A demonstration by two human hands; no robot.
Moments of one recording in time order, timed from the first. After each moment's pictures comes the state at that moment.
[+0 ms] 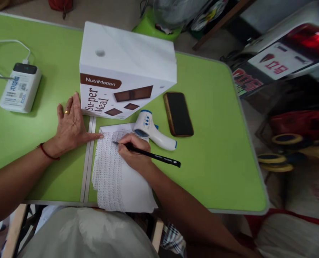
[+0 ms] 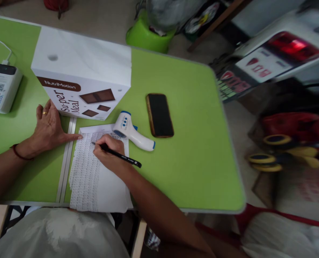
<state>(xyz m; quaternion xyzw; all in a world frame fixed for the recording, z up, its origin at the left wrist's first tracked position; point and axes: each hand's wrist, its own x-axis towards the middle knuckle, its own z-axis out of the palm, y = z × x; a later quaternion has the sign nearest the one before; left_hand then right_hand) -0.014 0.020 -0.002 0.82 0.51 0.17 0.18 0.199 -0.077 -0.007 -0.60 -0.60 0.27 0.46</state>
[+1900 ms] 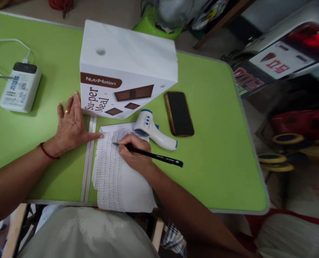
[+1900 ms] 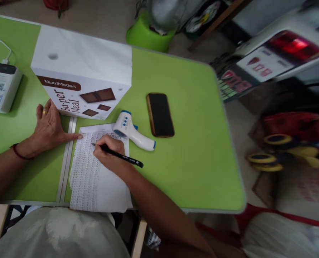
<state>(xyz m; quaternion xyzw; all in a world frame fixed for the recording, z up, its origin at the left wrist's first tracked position) -0.016 0.021 -0.006 0.83 0.50 0.17 0.17 0.201 -0.079 -0.006 -0.58 -0.61 0.28 0.45</state>
